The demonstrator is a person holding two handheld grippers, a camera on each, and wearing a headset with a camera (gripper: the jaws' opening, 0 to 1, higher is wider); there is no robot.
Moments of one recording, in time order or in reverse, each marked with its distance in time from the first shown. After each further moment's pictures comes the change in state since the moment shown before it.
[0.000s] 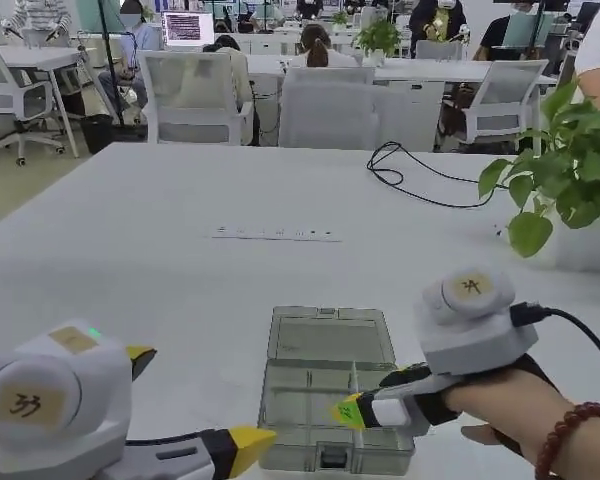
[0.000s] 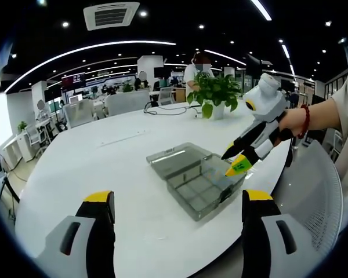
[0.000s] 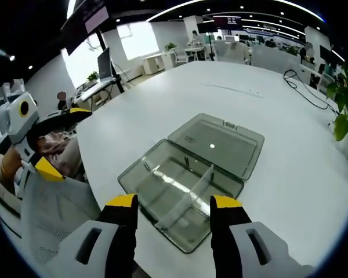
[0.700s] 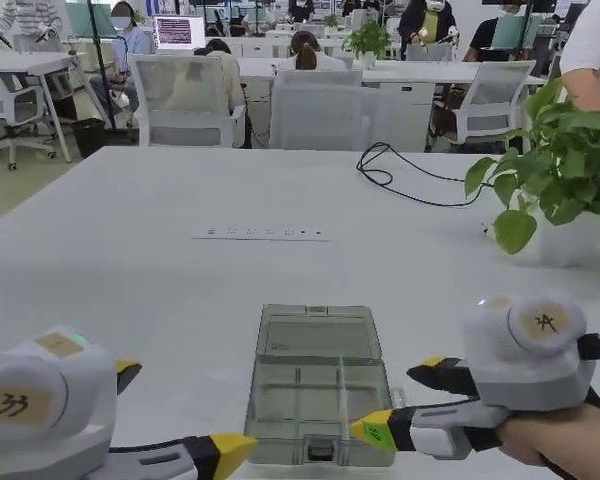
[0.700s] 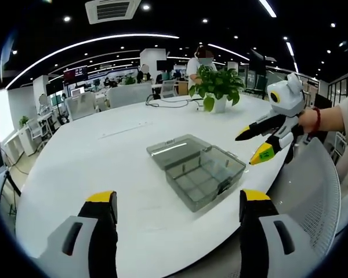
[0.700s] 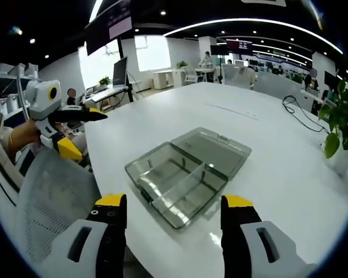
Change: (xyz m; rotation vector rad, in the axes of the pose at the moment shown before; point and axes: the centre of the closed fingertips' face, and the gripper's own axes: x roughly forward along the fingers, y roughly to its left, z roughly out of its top) left arm -0.006 -0.004 -0.012 -0.017 0.055 0.018; right arm -0.040 -0.004 -0.012 -0.112 -0.124 -0.005
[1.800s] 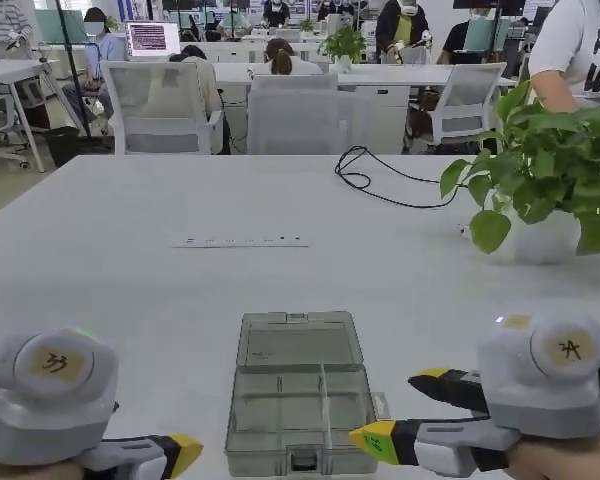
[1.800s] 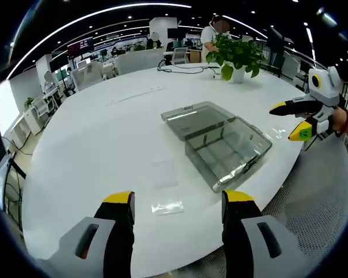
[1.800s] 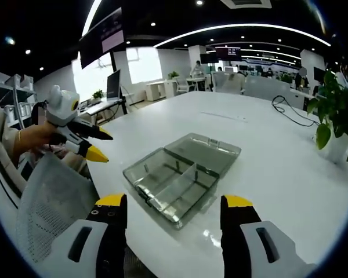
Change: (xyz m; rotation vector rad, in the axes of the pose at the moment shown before) left arm 0.028 0.036 -0.040 -0.057 0.271 0.074; right arm -0.016 -0.006 -0.001 0.062 -0.089 -0.039
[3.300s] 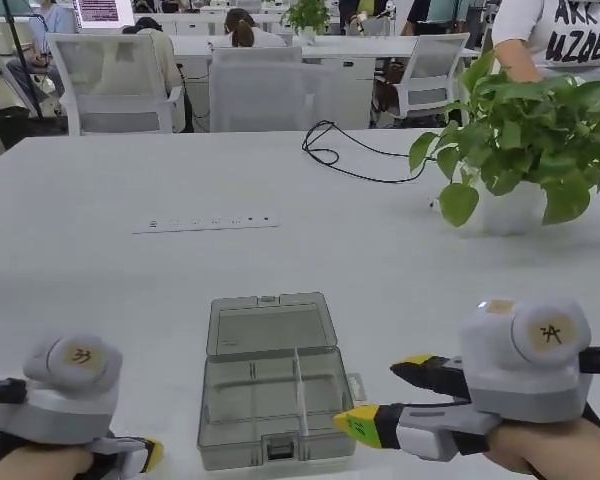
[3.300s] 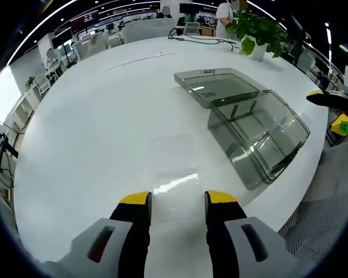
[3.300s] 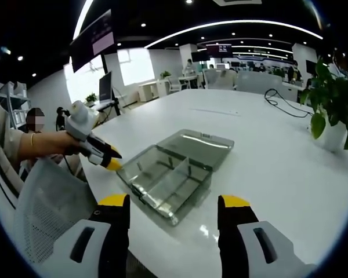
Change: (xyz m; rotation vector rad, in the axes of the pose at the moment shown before) left arm 0.062 0.020 -0.040 -0.066 0.199 0.041; right arm 0.000 -0.010 -0.010 0.054 0.002 -0.036
